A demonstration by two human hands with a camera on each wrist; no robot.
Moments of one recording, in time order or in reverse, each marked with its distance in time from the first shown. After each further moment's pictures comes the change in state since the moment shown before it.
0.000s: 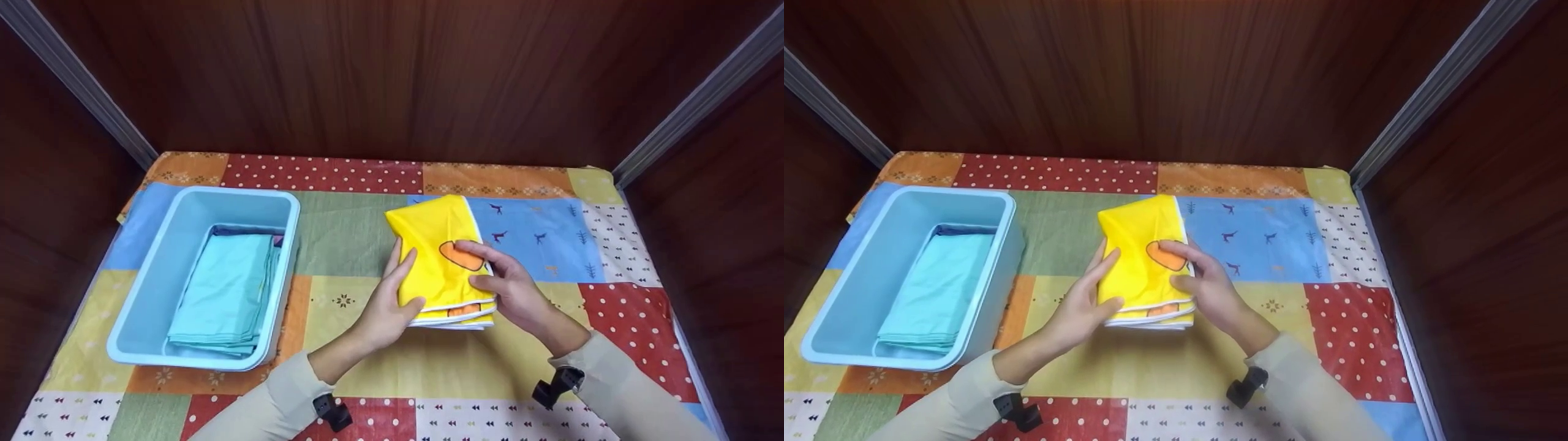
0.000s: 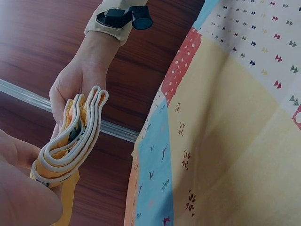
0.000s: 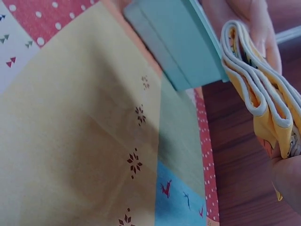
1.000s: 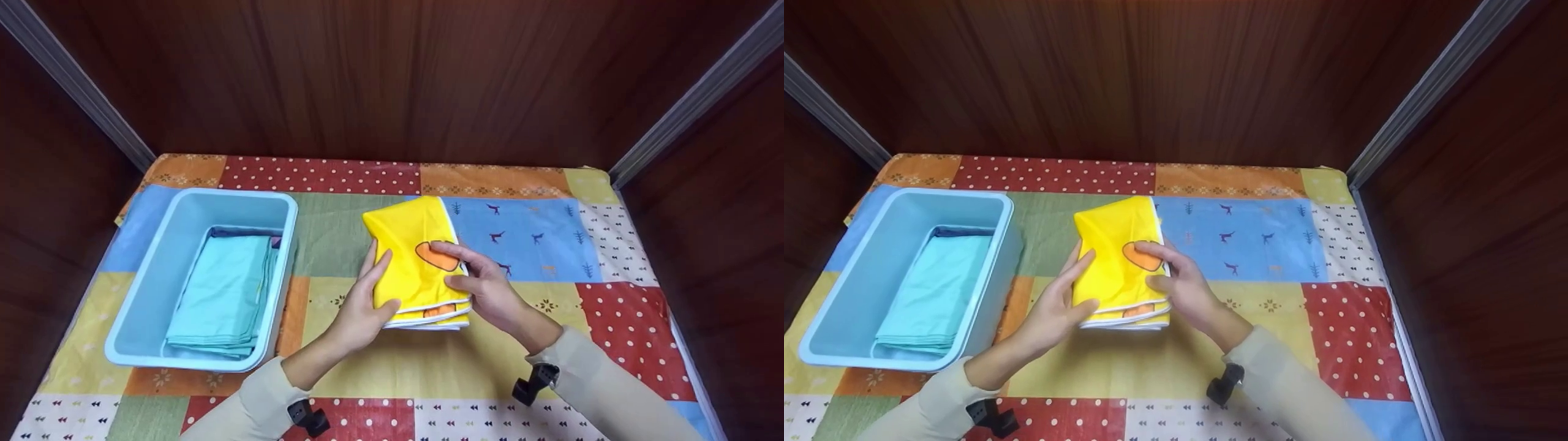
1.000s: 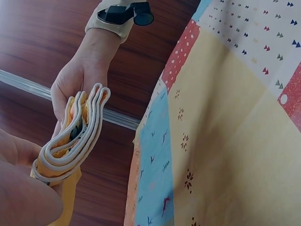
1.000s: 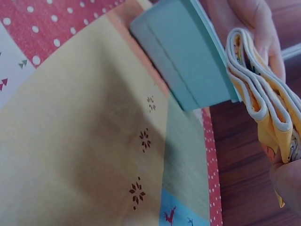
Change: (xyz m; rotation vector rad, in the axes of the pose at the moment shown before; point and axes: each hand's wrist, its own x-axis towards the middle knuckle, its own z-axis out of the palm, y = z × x) left_hand -0.014 0.002 -0.025 0.043 0.039 -0.007; right_hand 0.013 0.007 0.027 0.044 -0.023 -0.015
